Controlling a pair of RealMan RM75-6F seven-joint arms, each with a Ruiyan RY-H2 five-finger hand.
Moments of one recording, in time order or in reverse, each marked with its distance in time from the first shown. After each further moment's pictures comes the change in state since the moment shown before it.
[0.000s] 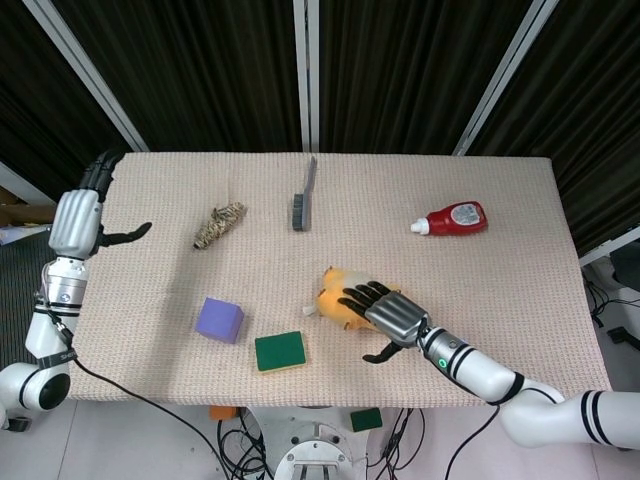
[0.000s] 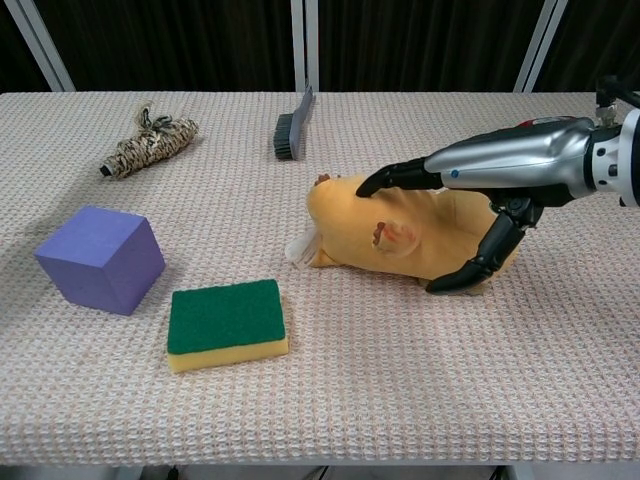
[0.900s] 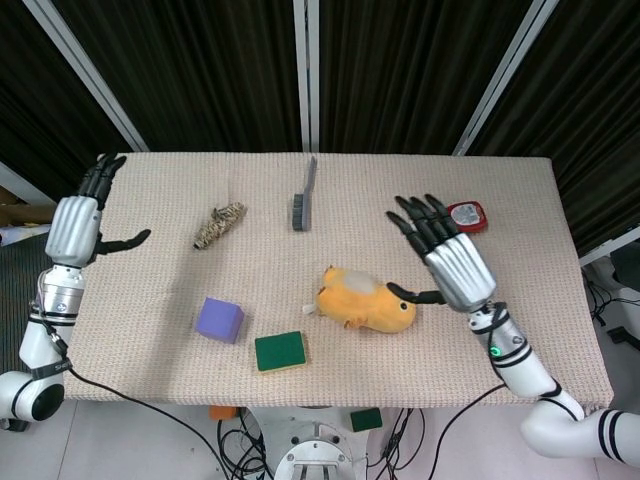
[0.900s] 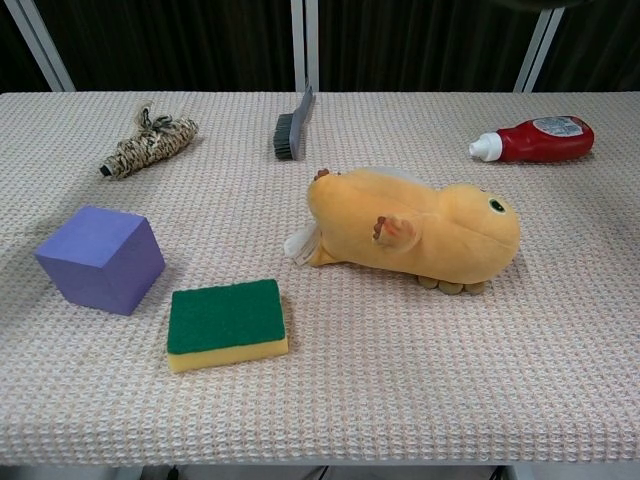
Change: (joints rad) left arm 0.032 0.033 0.030 -0.058 0.056 0.047 0.031; right arm -0.297 -0.060 0.097 0.209 -0.482 0.822 0.247
